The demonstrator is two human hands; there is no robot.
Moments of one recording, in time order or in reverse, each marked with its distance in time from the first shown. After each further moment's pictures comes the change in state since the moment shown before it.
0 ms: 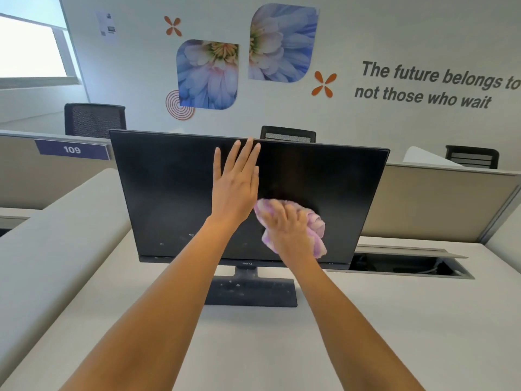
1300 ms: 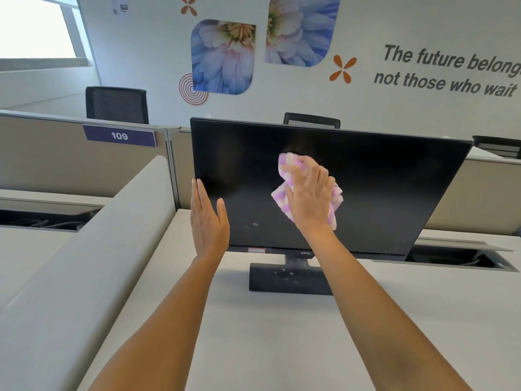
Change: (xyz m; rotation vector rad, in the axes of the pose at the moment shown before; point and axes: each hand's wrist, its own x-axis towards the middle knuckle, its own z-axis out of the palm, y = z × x) left_hand -0.112 -0.168 -0.015 -0.373 -0.047 -0.628; right_hand 0.102 -0.098 -0.035 0.117 0.197 0.289
